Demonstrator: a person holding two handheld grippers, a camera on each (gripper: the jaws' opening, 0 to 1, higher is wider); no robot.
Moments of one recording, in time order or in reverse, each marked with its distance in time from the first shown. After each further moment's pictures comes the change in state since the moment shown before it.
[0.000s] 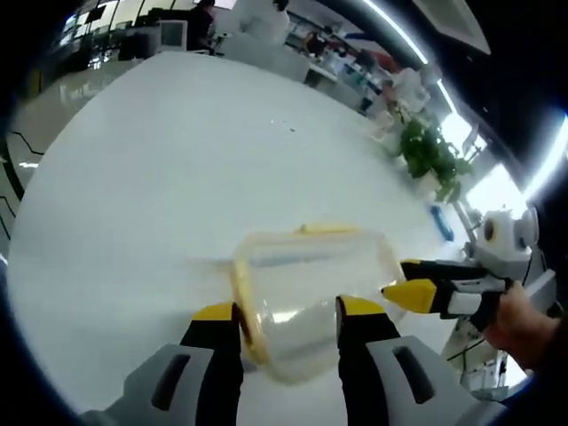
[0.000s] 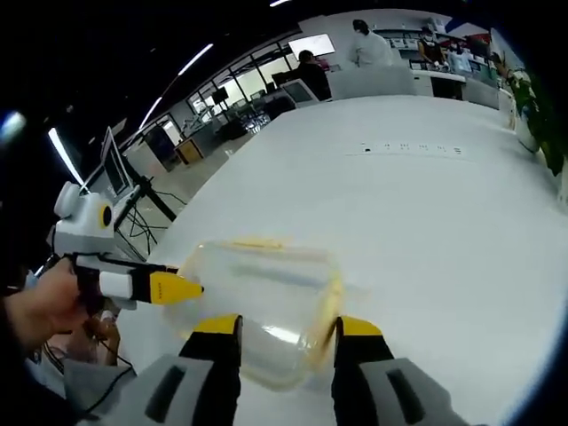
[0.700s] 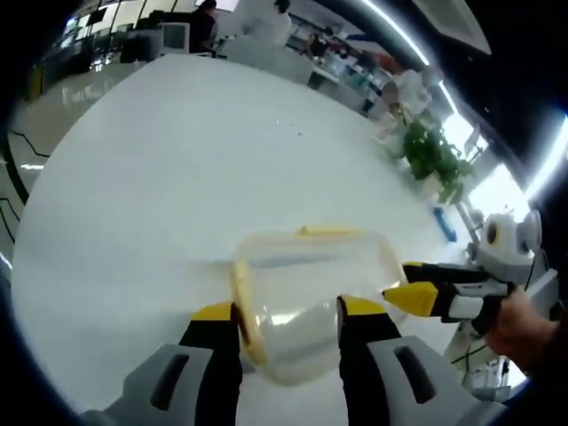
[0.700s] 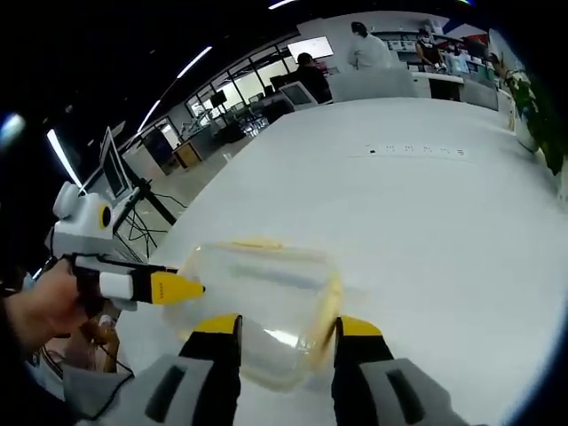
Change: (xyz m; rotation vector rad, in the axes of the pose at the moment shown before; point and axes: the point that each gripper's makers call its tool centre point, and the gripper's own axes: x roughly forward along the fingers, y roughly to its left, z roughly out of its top) left arm 0.001 0.007 0.007 0.009 -0.009 0.009; right arm 0.005 0.005 0.003 0.007 -0.018 -0.015
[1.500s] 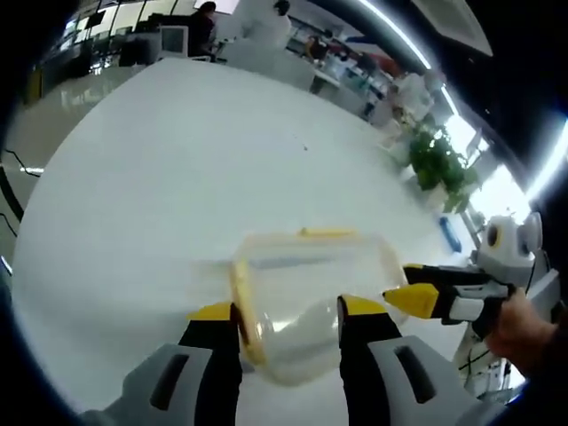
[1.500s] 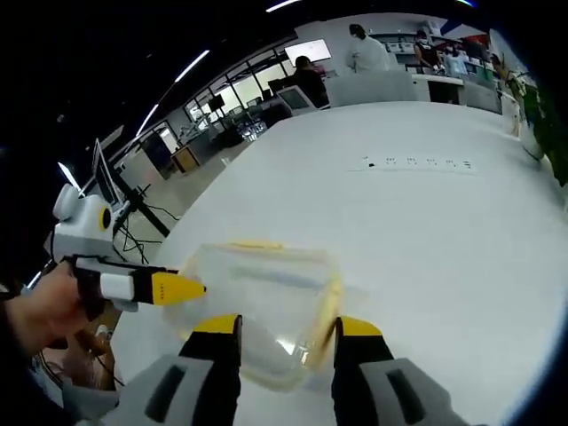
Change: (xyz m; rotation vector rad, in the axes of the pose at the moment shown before) left arm 0.028 0.011 0.046 0.002 -0.016 0.000; right arm 0.029 -0.021 0.044 0.005 -0.018 0.001
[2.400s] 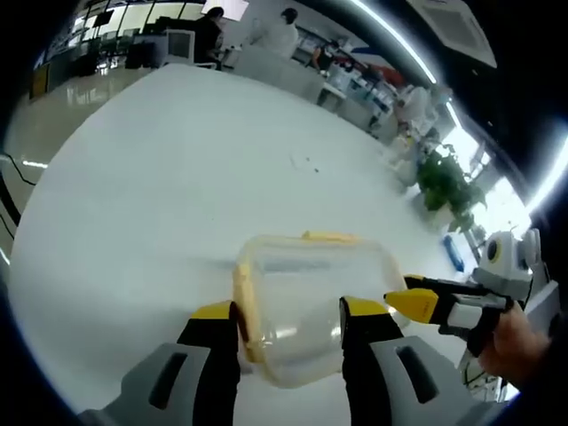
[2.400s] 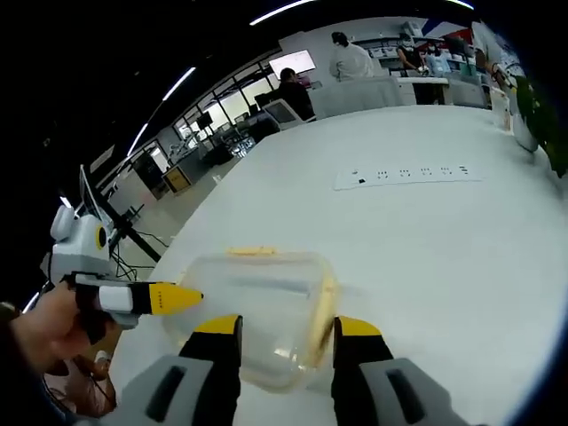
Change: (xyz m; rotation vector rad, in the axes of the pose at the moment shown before) left arm 0.016 0.015 0.032 -0.087 -0.062 -0.008; right arm 0.021 -0.009 0.024 0.137 -0.056 0.010
